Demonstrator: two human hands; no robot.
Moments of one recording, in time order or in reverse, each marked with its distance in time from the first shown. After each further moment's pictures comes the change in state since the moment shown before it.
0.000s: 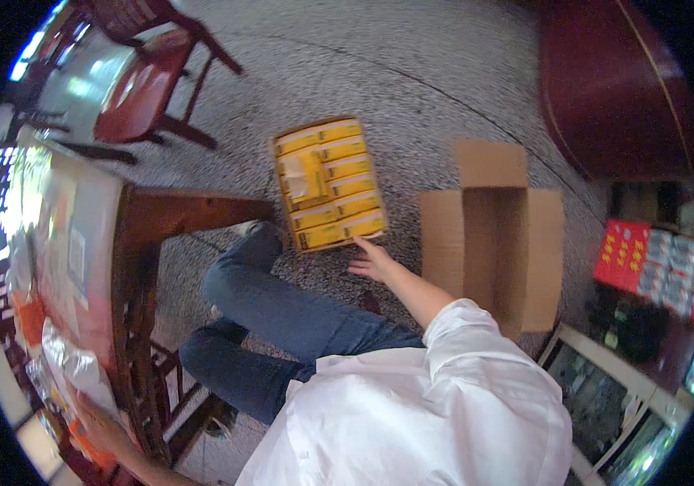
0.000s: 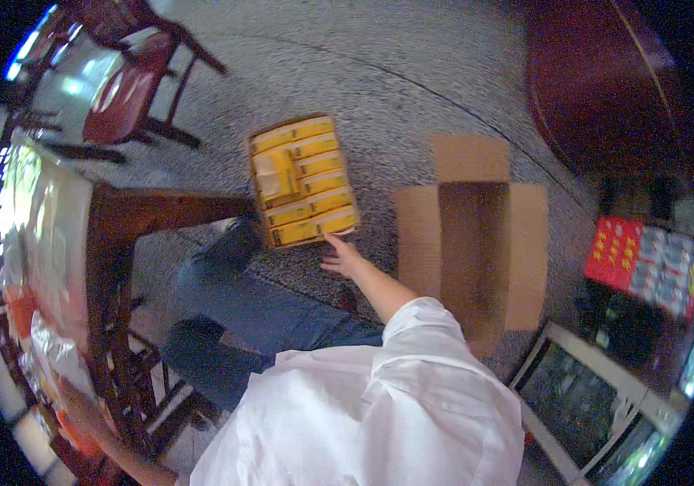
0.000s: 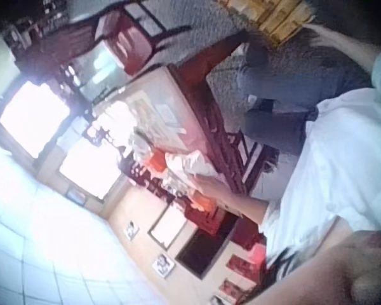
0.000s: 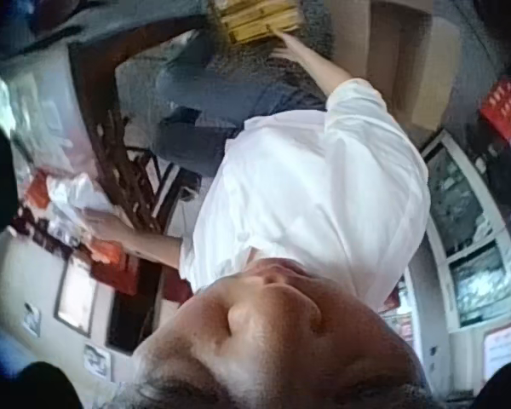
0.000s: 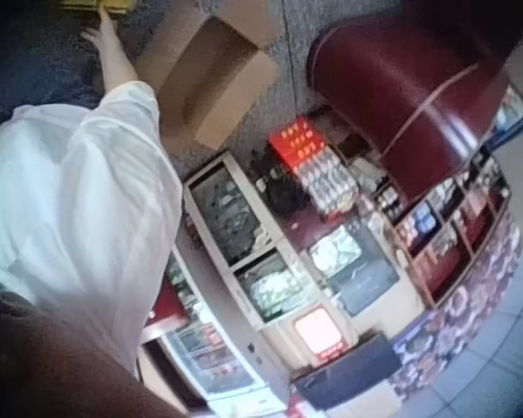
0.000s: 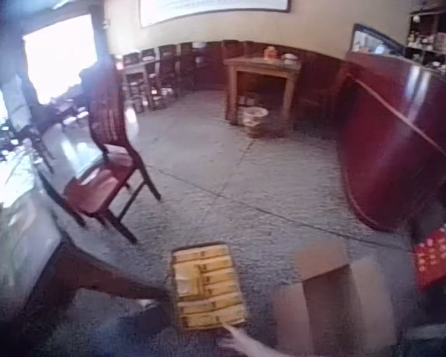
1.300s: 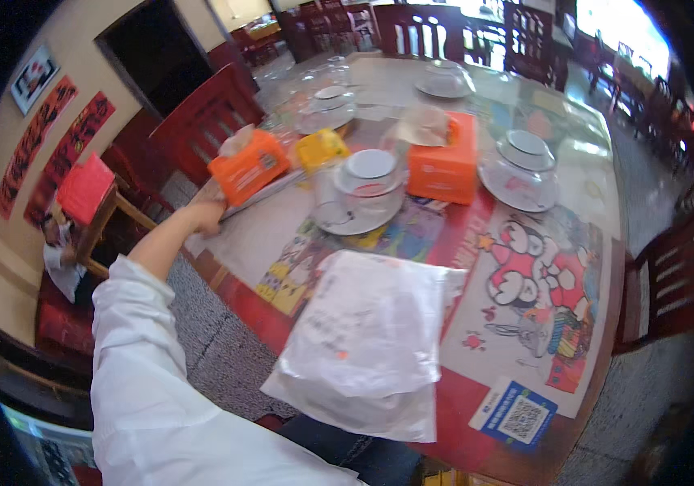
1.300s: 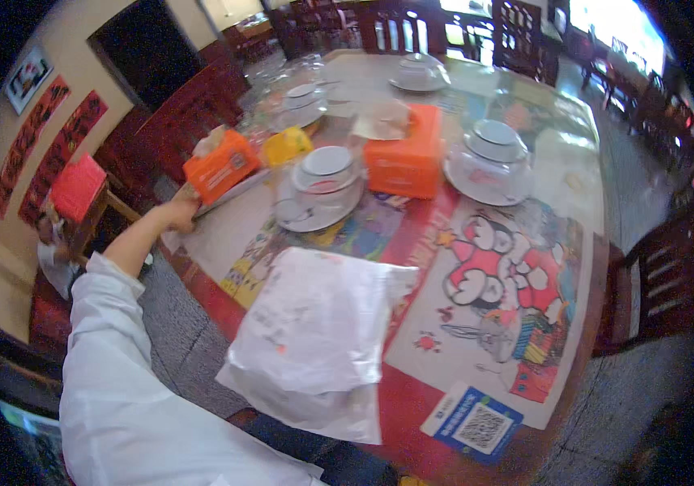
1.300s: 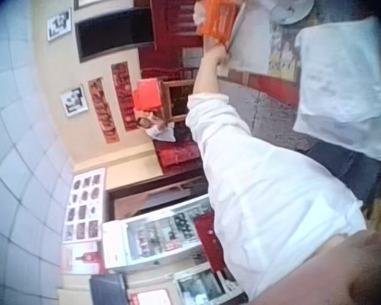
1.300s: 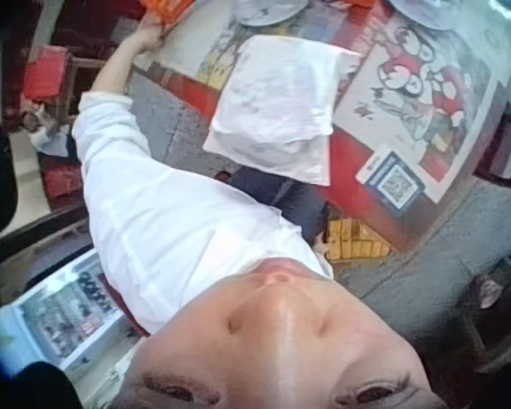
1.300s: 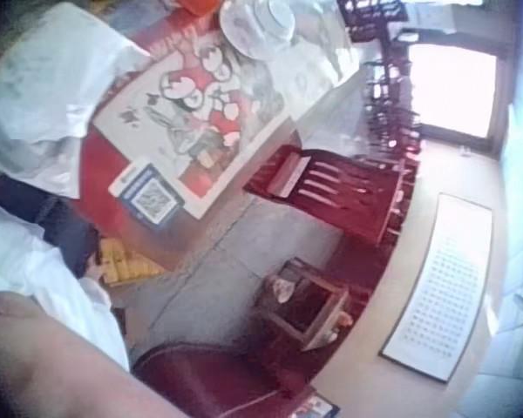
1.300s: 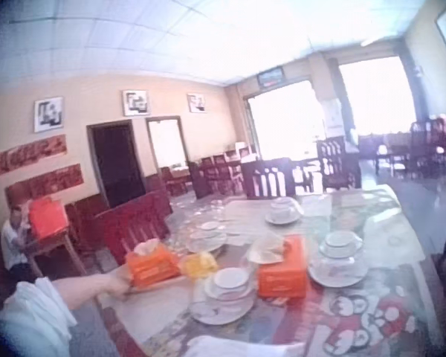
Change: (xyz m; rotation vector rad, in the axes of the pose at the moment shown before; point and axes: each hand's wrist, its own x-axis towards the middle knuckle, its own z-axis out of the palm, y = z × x) left_hand 0.040 -0.348 -0.009 0.346 -0.909 -0.447; right_hand 0.042 0.019 0.049 0.181 0.112 -0.070
